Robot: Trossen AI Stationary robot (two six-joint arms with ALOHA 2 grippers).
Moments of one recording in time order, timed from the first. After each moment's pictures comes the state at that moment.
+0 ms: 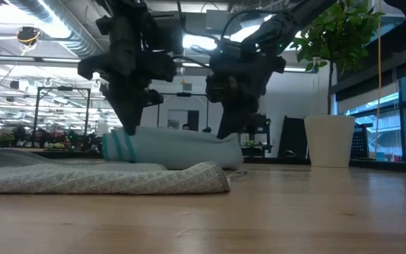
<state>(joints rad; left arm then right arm) 0.14 1.65 1.10 -0.83 0.14 0.32 -0.29 1.92 1.29 -0.51 -0.39 0.21</state>
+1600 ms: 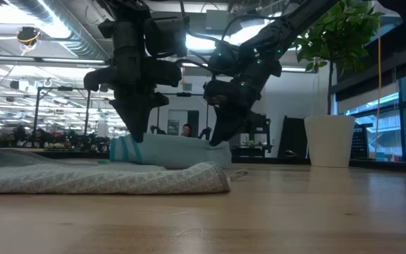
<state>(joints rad) 0.11 1.69 1.10 -0.78 0.06 0.33 -0.33 1.94 1.29 -0.42 -0.21 0.22</state>
